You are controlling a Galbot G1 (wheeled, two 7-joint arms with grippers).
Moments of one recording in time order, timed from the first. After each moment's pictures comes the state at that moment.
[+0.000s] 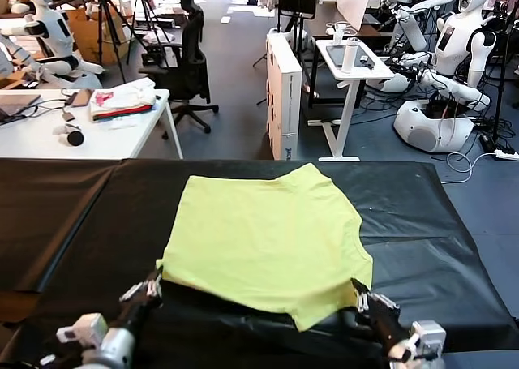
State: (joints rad) left arm 1.59 -1.22 -0.57 -2.15 -0.65 0.29 -0.19; right arm -1.47 1.22 0.52 2.10 0.55 -0.49 0.17
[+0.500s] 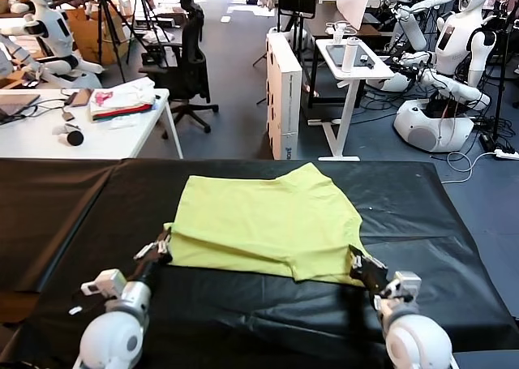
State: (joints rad) left arm 1.34 -1.23 -0.52 -1.94 -0.64 0.27 -0.18; right arm -1.25 1.21 0.44 1.93 0.54 -0.48 0.17
